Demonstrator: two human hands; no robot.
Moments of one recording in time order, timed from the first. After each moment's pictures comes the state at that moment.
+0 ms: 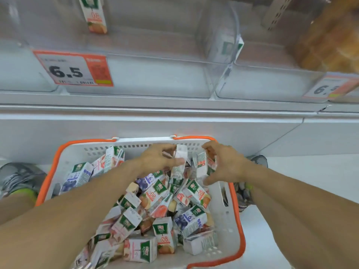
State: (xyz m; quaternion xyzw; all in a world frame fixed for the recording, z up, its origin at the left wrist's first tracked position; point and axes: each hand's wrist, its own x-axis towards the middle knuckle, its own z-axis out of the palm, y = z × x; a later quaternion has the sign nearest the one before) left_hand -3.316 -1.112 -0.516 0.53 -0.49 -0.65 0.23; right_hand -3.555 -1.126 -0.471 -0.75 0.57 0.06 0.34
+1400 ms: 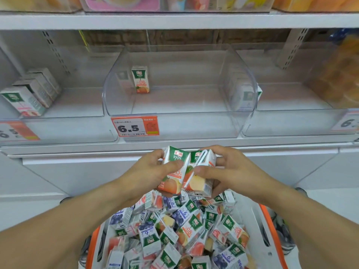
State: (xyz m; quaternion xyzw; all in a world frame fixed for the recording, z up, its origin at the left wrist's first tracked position) left_hand -3.237 -1.073 -0.365 0.57 -0.44 -0.61 0.33; right_hand -3.454 -1.101 -0.350 -0.60 0.45 -0.24 0.62
